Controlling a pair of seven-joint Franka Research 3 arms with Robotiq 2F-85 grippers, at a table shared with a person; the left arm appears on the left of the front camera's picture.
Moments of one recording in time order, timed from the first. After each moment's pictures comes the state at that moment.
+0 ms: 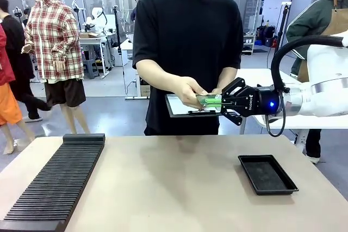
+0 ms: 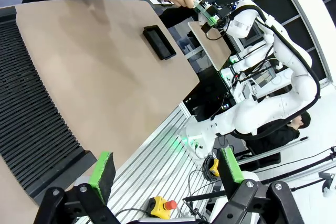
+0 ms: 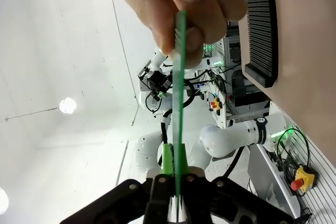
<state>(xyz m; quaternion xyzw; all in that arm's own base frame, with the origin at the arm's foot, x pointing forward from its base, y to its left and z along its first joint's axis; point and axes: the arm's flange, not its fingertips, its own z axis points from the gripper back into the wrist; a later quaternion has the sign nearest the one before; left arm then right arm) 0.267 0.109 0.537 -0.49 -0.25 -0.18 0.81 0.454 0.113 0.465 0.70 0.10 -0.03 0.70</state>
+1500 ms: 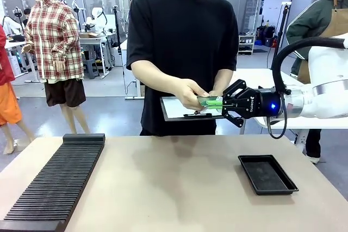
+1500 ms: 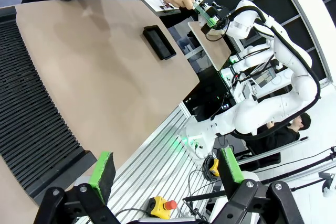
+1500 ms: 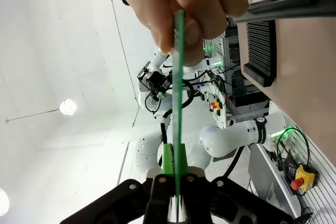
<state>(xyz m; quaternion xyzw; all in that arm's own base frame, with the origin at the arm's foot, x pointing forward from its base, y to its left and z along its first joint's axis) 0.267 0.109 0.537 -0.49 -0.25 -0.18 0.81 0.451 0.111 0.462 0.70 0.10 -0.04 0.70</state>
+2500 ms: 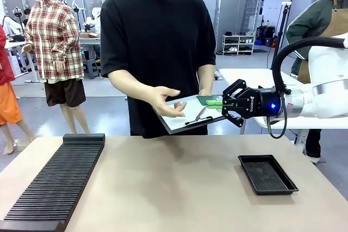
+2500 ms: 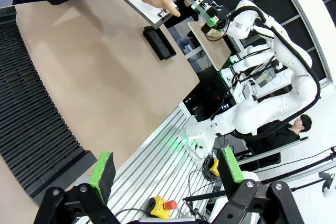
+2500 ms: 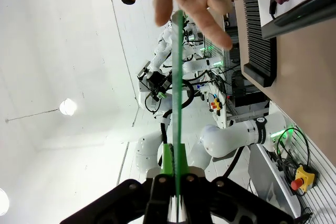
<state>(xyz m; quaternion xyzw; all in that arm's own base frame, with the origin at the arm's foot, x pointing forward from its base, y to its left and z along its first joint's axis) 0.267 0.109 0.537 -0.49 -0.25 -0.18 0.81 0.452 0.111 0.462 0.70 0.10 -0.04 0.70</state>
